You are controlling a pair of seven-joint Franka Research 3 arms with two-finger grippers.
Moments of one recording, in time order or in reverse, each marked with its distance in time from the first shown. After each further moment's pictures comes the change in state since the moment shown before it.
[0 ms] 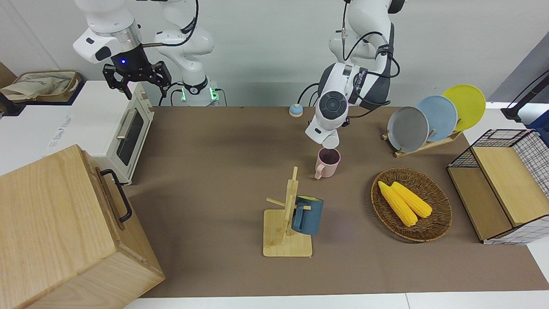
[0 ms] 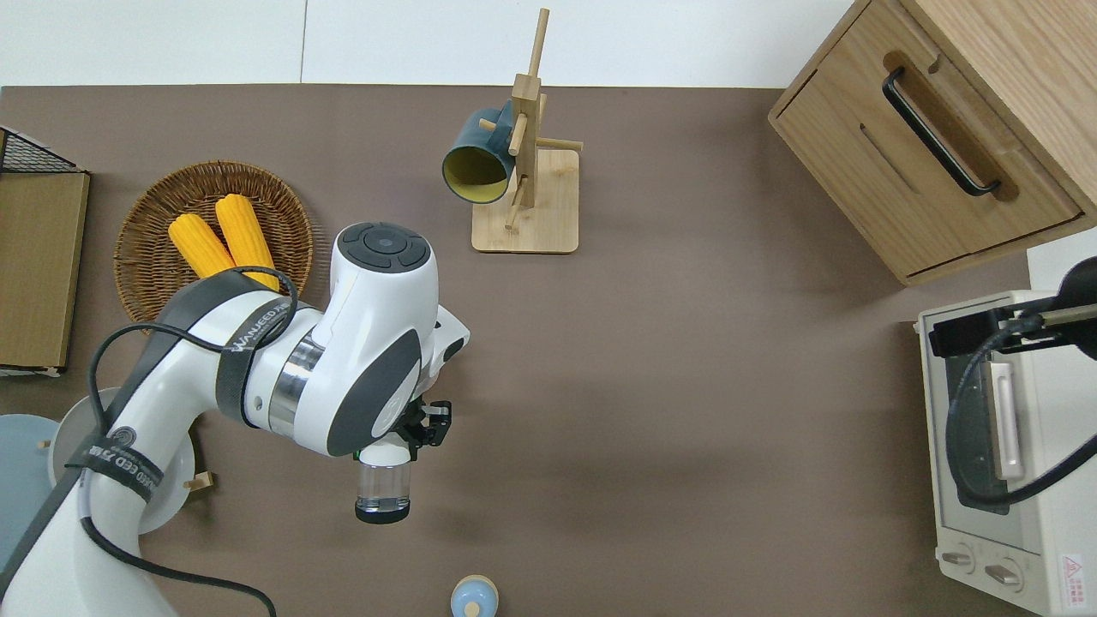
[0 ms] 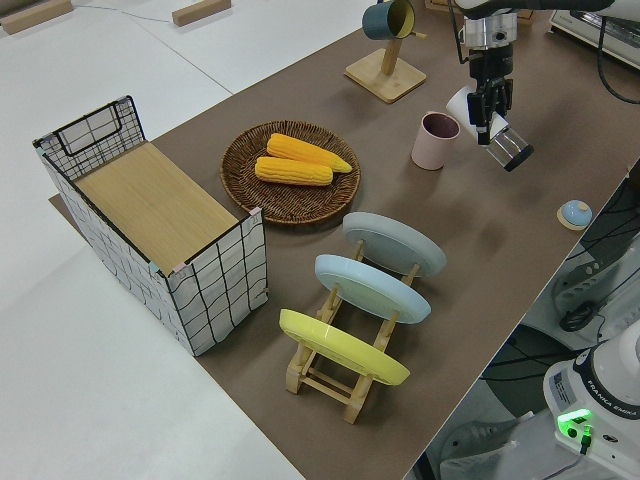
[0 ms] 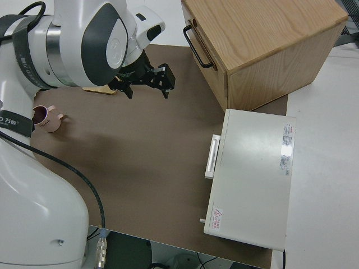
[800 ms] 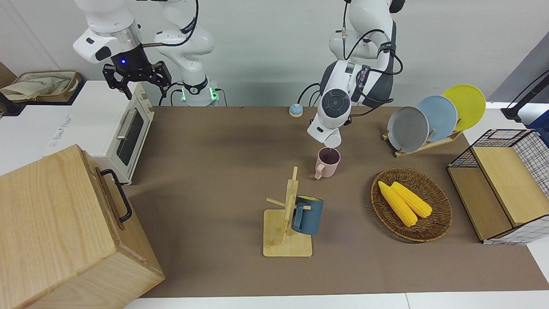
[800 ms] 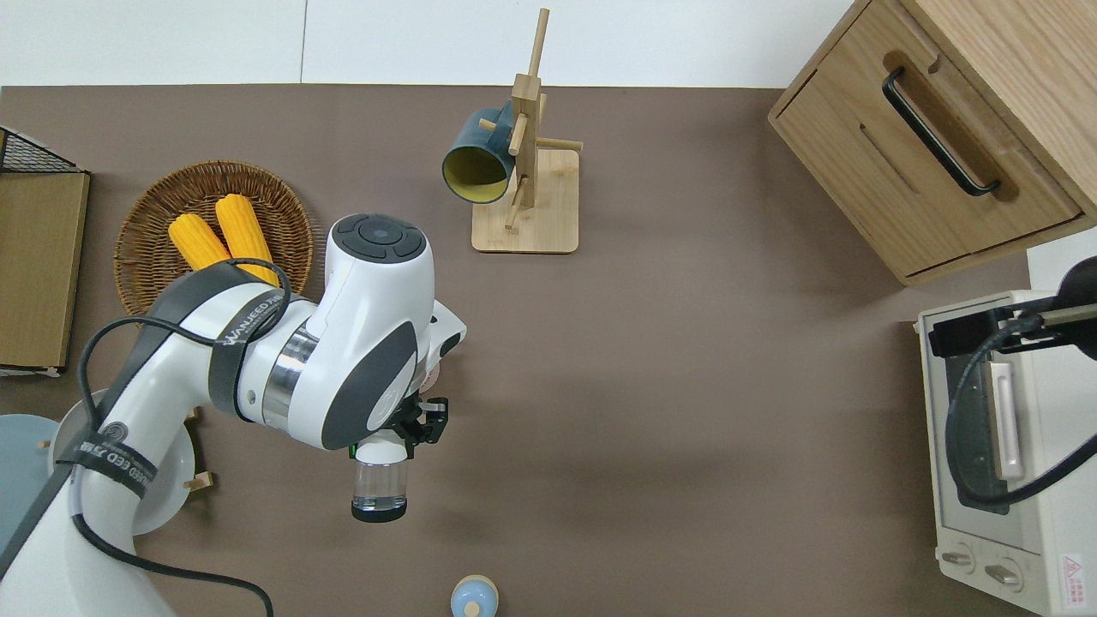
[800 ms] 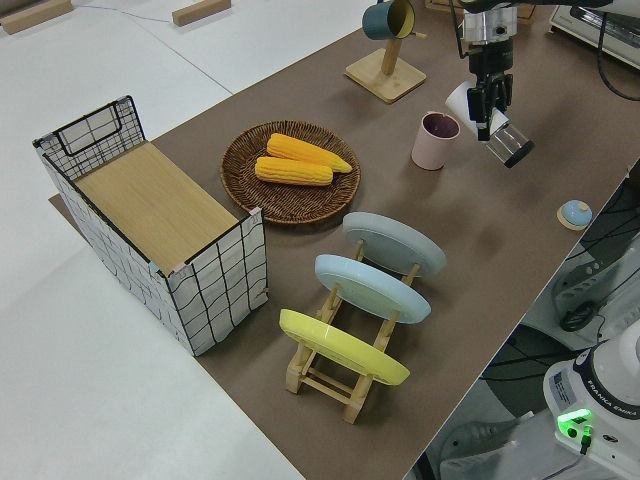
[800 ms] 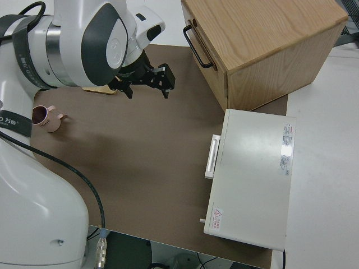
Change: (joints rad) left arm 0.003 -0.009 0.008 0.020 0.000 -0.023 0.000; right arm 0.000 0.000 0.000 0.000 0.000 0.000 0.000
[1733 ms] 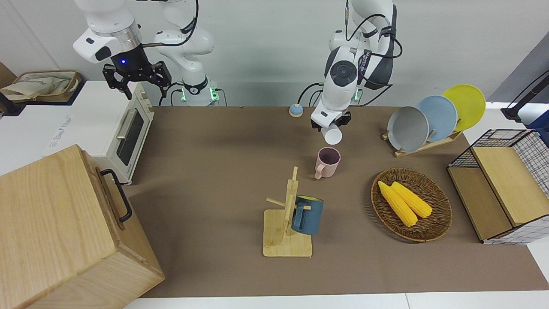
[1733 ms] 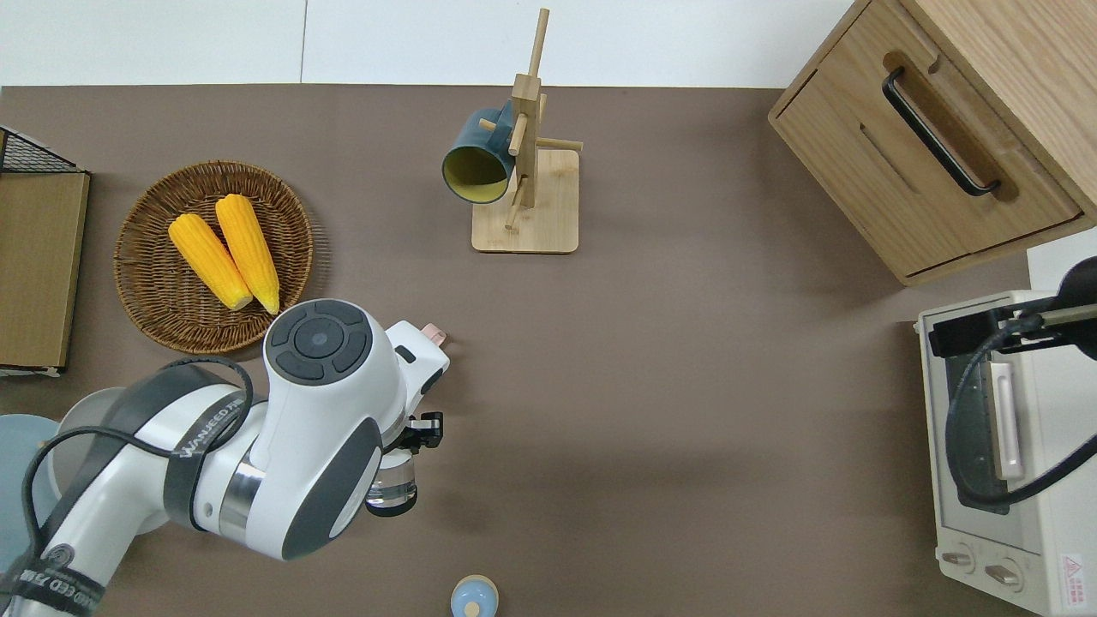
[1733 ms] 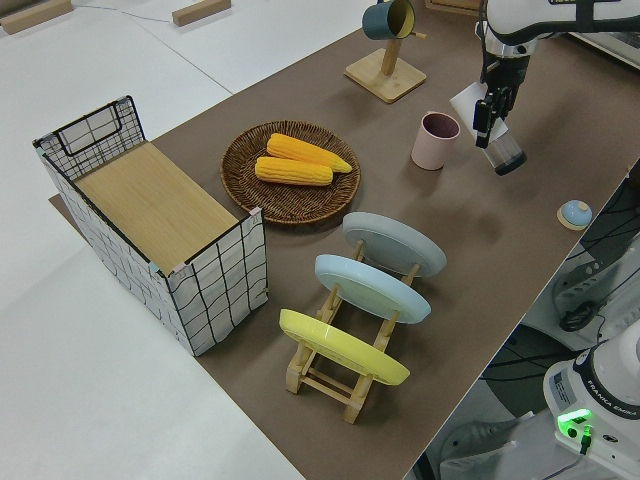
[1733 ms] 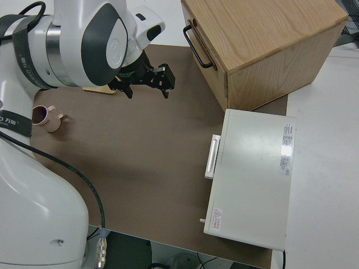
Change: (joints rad) left arm 0.006 -0.251 -0.003 -0.349 -0.025 0.416 -0.010; right arm 0.000 0.000 0.000 0.000 0.000 0.000 0.000
